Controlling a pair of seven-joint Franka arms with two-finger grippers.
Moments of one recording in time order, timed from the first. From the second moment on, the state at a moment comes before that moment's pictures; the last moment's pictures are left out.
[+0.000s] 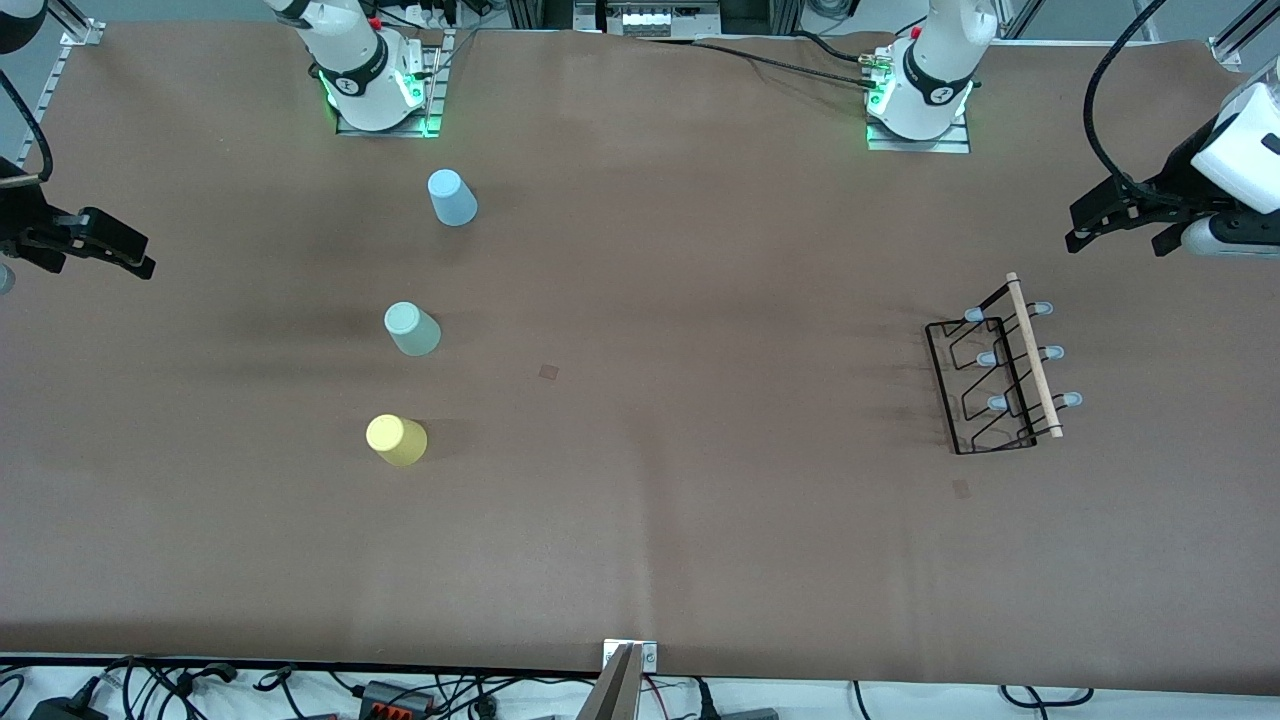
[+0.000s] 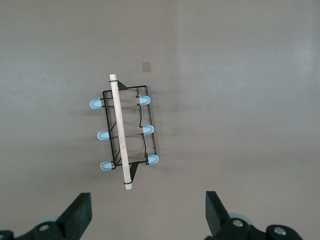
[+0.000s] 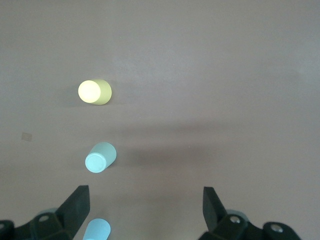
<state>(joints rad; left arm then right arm) -0.02 -0.08 0.00 -1.71 -0.04 1.67 -0.01 -0.04 0.06 0.02 -1.54 -0.03 1.61 0.03</state>
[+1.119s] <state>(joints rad) -0.03 0.08 0.00 -1.59 -0.04 1.41 -0.01 -0.02 0.06 0.02 -1.54 -0.03 1.59 0.03</state>
